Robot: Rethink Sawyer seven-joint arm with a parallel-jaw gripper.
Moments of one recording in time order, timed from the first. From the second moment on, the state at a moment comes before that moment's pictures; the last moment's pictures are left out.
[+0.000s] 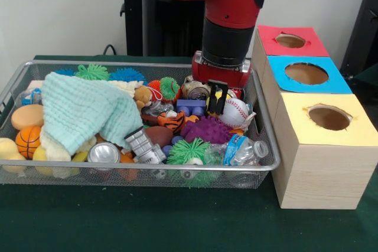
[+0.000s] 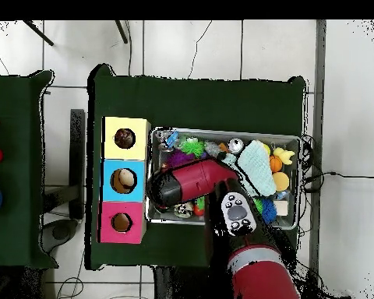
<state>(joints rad) -0.26 -0.55 0.19 1.64 -0.54 0.50 2.28</state>
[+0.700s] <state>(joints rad) -0.13 -0.54 0.08 1.64 -0.54 0.38 2.28</state>
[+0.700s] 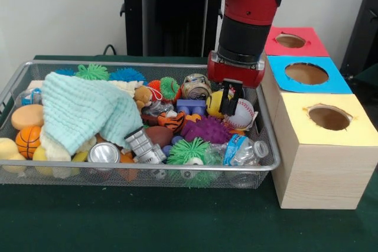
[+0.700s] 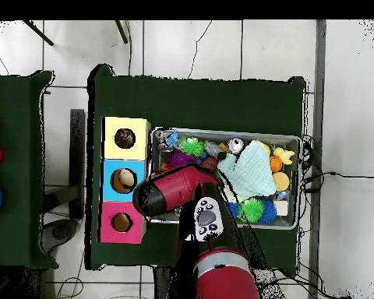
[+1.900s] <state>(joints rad) -0.09 -0.45 -0.01 1.62 -0.46 0.25 2.28</state>
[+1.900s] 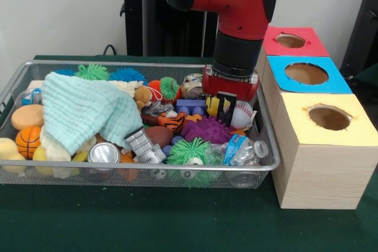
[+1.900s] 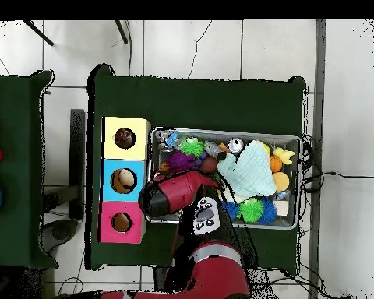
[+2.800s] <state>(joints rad) -0.02 -0.42 -0.07 1.59 -0.32 0.25 2.28</state>
